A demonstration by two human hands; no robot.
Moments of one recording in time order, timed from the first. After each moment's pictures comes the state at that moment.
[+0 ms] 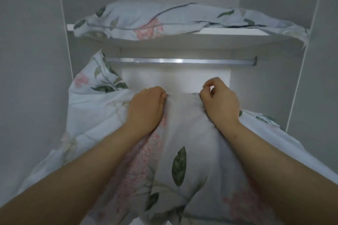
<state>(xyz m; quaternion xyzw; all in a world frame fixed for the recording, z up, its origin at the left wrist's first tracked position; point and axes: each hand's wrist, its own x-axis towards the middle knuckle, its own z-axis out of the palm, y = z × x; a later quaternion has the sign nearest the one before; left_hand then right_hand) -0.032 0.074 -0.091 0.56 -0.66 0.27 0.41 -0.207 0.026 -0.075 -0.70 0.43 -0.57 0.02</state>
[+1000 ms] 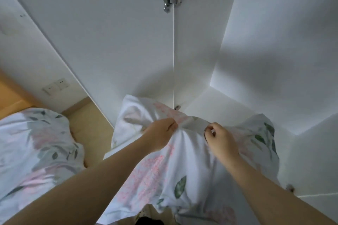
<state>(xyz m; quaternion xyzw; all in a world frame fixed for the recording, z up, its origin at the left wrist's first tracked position) -0.108 0.228 -0.380 0.88 -0.32 -0.24 0.25 -0.212 0.074 -0.423 -0.86 0.34 -0.08 0.37</state>
